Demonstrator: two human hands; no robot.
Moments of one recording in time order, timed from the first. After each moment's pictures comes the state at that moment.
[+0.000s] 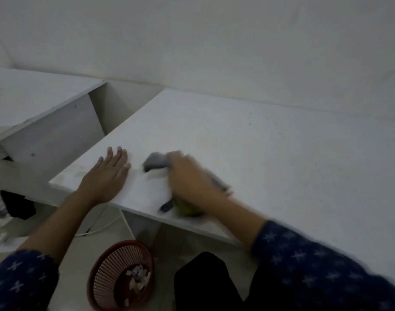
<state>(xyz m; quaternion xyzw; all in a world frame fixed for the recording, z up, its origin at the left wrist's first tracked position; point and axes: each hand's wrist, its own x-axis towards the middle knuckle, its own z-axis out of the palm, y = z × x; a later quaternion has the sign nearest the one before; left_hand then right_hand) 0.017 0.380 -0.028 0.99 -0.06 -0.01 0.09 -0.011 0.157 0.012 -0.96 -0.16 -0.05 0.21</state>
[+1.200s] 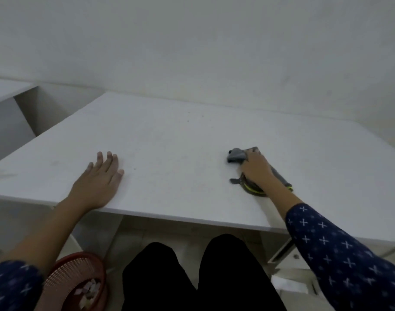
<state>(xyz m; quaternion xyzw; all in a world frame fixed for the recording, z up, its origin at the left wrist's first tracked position) -0.024 0.258 -0.027 0.99 -0.14 -0.02 0.10 -0.053 -0.130 -0.014 -0.96 0.19 -0.08 0.18</state>
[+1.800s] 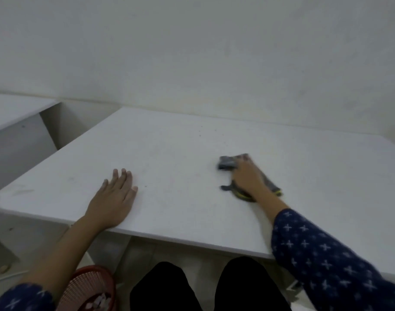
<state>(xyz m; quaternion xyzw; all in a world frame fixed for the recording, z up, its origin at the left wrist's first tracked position) -0.024 0.249 -0.027 0.98 -0.13 -0.02 0.12 0.009 -0.102 -0.034 -0.98 0.09 -0.08 0.15</state>
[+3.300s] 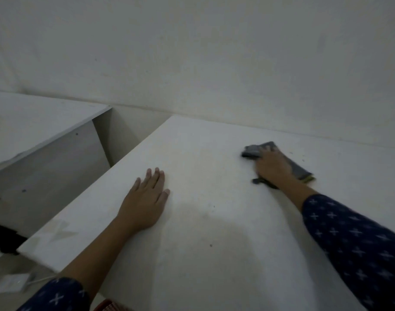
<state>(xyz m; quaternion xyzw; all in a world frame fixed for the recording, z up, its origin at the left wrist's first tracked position) 0.109 0.309 -0.032 0.99 -0.09 0.01 0.09 0.202 -0.015 -0.011 -0.98 0.11 -0.05 0.13</state>
